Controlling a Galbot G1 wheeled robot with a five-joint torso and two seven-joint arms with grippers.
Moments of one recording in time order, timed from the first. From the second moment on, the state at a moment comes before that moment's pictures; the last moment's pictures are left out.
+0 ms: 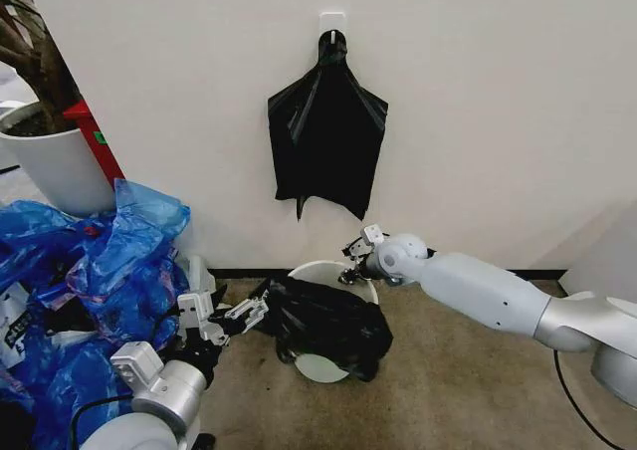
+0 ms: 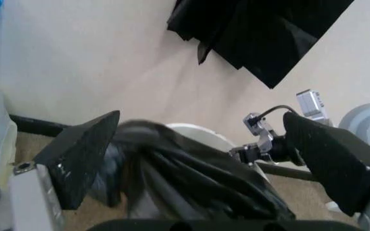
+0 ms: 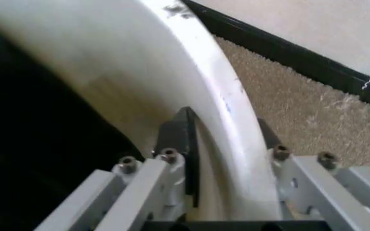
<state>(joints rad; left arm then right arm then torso) 1.69 -1.21 -0.50 -2.49 -0.75 0.36 -0.24 -0.14 1.01 -0.77 1.34 1.44 -0.74 0.31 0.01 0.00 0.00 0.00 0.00</state>
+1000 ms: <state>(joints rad) 1.69 -1.24 -0.47 -2.50 -0.75 0.36 -0.23 -0.78 0.76 -0.10 1.97 1.93 -0.61 1.09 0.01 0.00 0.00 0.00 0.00</state>
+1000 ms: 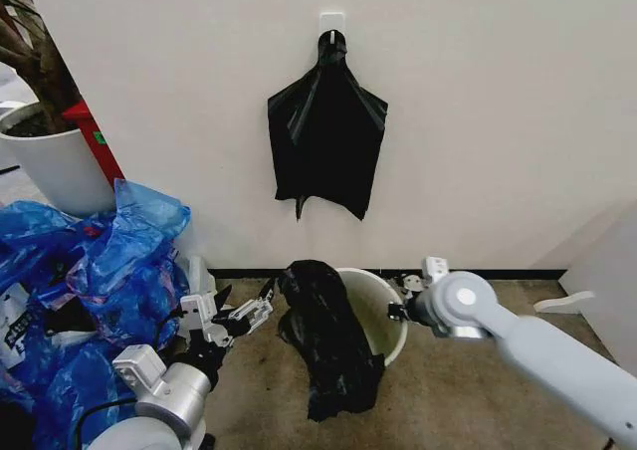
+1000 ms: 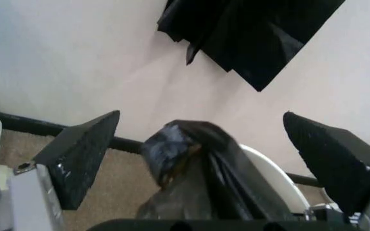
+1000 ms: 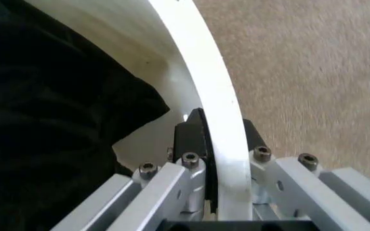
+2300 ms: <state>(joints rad) 1.72 -1.29 -0.49 -2.50 -0.71 0.35 -0.21 -0.95 0.93 -0.08 2.05 1.79 -0.33 1.35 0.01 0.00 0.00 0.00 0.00</state>
